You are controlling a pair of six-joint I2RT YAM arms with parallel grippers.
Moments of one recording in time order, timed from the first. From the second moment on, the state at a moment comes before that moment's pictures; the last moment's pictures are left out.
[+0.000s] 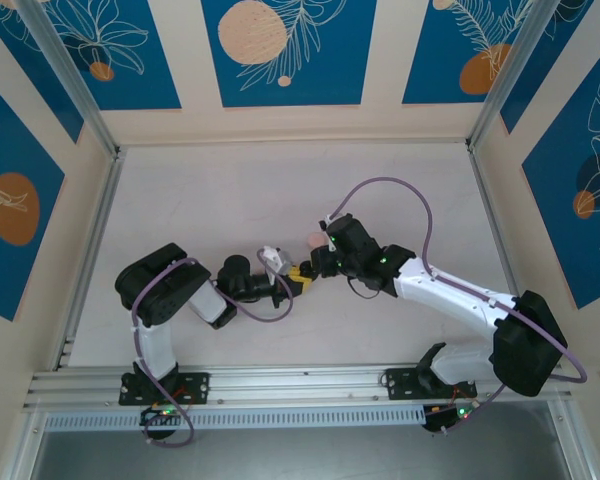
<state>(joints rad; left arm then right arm) -0.70 1.89 0.42 1.28 0.61 -0.19 0.78 1.29 0.86 -0.38 0.06 0.49</state>
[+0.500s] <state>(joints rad) -0.71 1.87 0.45 1.28 0.62 -0.31 0.78 1.33 0.86 -0.33 0.06 0.48</state>
